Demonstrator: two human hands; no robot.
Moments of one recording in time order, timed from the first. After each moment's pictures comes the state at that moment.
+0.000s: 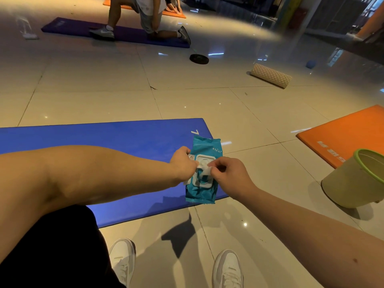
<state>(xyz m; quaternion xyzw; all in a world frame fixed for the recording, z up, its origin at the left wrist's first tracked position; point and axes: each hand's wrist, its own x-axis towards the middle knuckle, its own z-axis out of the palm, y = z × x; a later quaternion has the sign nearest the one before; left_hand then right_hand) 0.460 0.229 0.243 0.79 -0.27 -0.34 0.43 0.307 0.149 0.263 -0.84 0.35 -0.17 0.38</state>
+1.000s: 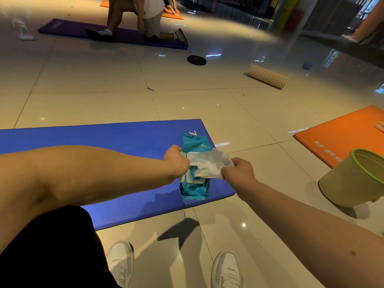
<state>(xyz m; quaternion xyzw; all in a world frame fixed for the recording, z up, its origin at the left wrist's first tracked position) 0.475 0.225 0.238 0.82 -0.23 -0.32 0.41 0.305 0.138 0.269 -0.67 0.55 -0.18 0.46</state>
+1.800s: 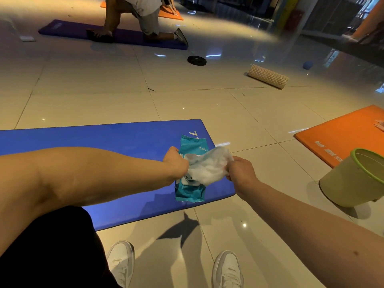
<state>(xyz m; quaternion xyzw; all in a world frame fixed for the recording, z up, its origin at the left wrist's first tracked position) 0.475 0.230 0.236 0.82 -0.23 -0.34 0.40 0.309 0.134 0.271 -0.61 0.53 -0.21 0.54</state>
